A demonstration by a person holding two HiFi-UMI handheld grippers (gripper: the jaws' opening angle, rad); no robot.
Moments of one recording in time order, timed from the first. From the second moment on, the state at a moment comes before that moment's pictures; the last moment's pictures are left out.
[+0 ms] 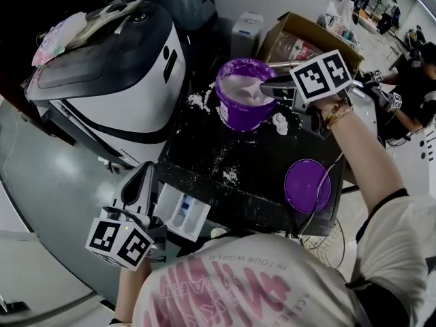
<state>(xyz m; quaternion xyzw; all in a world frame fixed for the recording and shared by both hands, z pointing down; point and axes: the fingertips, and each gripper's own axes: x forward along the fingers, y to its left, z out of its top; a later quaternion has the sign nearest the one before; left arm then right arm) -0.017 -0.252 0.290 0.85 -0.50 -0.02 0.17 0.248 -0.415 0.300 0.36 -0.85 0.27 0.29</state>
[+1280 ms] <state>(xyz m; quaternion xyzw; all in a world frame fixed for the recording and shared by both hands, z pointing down) -0.044 -0.246 0.309 0.82 -0.53 -0.05 0.20 0.234 -0.443 0.333 0.29 -0.75 0.19 0.56</state>
